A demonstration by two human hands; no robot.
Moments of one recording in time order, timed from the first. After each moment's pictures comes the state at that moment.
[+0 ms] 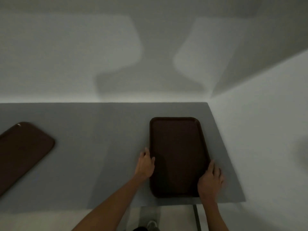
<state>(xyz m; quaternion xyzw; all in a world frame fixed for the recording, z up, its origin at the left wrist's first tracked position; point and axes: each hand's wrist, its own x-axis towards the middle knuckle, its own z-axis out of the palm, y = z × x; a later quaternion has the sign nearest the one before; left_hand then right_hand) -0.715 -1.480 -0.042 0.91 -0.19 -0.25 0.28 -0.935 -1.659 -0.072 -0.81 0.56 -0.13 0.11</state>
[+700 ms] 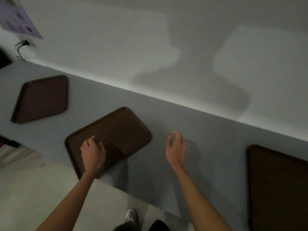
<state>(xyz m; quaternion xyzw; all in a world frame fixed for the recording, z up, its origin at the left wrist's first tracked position) -0.460 -0.922 0.008 0.95 0.15 0.07 0.26 -0.505 -1.245 0.004 -0.86 0.27 -0.17 0.39</state>
